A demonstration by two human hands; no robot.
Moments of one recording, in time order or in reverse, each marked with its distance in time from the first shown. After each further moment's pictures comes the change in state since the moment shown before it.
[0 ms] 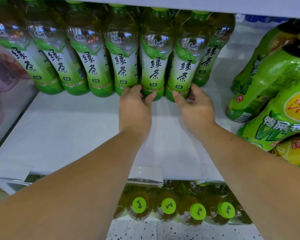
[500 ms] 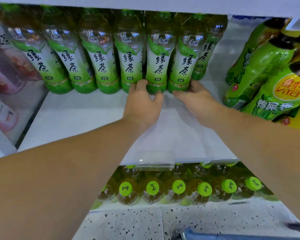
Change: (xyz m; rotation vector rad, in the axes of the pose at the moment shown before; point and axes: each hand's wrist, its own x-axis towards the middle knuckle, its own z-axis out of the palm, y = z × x) left_hand -0.003 0.011 -0.034 0.019 -0.315 -0.036; right_hand -0.009 -0.030 -0.008 0.065 -0.152 0.247
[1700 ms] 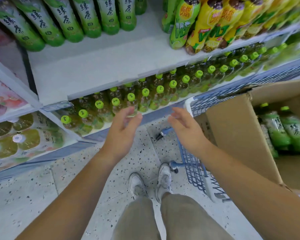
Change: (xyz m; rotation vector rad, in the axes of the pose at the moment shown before) left_hand -0.298 0.035 -0.162 -0.335 -0.633 -0.324; right_hand -0.417 -0.027 -0.041 -0.011 0.052 0.434
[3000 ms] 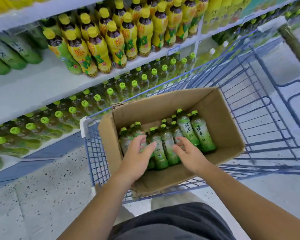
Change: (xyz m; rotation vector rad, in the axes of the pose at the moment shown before) left_hand -0.070 0.121 0.412 0.119 -0.226 -0.171; right_hand -0.061 0.160 -0.405 -0.219 -0.088 0.191
